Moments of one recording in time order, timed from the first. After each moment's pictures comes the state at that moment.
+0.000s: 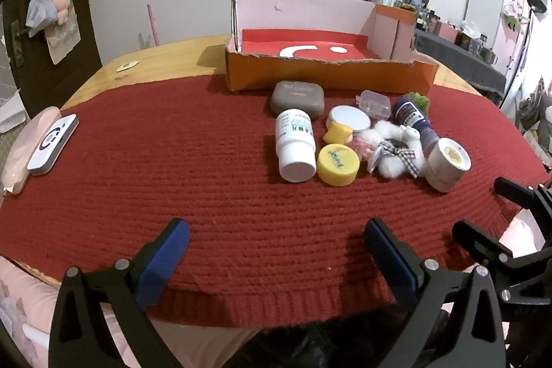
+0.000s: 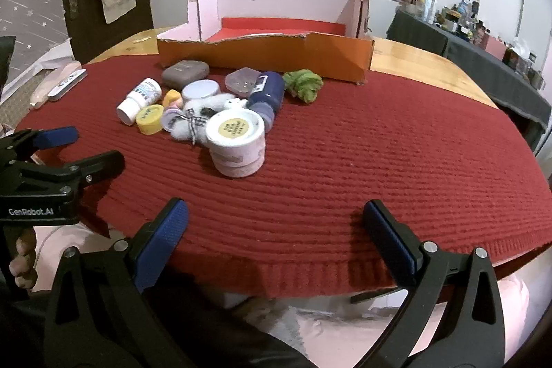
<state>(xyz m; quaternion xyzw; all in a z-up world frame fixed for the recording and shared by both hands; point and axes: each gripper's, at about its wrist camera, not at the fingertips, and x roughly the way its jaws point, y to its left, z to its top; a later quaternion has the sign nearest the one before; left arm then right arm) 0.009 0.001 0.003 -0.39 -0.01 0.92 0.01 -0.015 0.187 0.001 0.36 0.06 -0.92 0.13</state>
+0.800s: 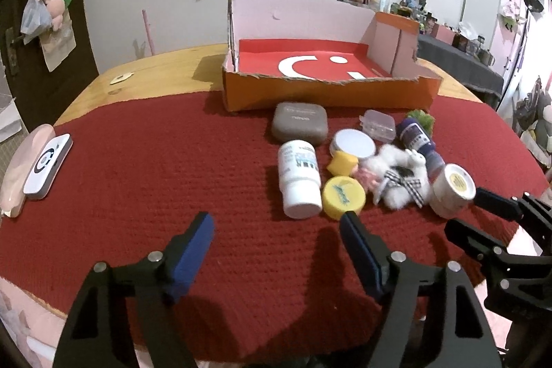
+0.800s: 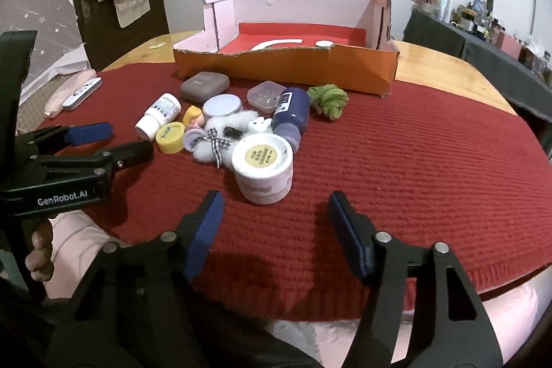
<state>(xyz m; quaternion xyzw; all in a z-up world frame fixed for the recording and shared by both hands) -0.014 -0.005 0.015 -0.39 -0.01 0.92 0.02 -0.032 0.177 0.010 0.37 0.04 -0.91 0.16</state>
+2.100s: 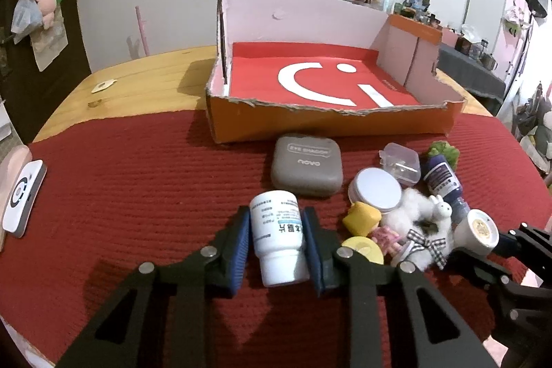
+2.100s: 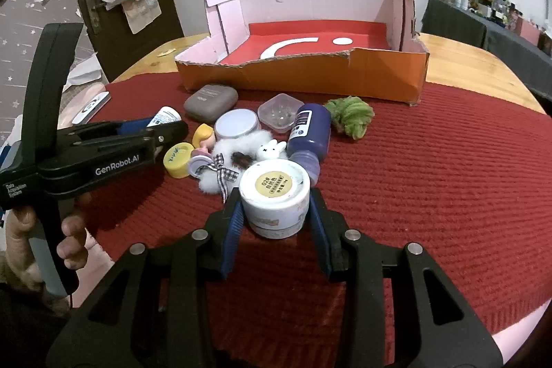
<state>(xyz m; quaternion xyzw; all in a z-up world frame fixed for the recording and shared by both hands) -0.071 -0.010 0.013 -0.39 -0.02 0.92 0.03 -0.063 0.174 0.012 0.38 0.01 -0.90 0.20</state>
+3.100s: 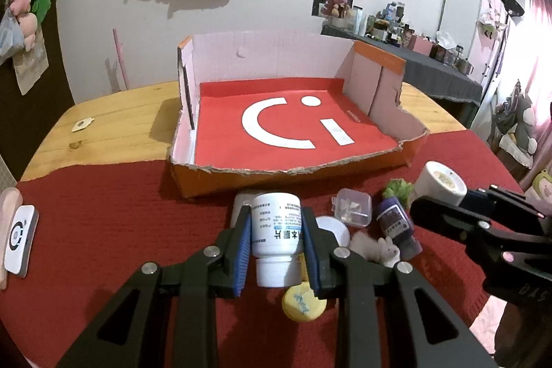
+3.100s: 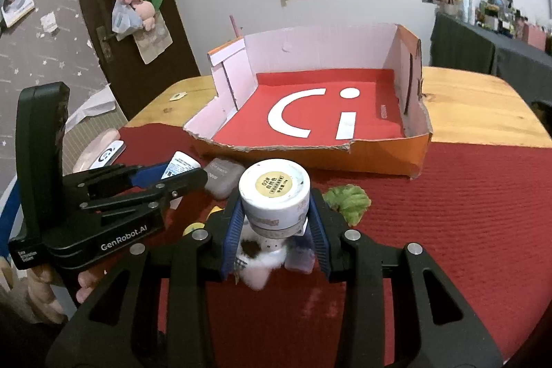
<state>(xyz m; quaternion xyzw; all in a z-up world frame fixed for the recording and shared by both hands) -0.084 0.012 0.052 -0.36 -0.01 0.93 0.08 -0.106 0.181 0.059 0.35 -0.03 -0.91 0.23</state>
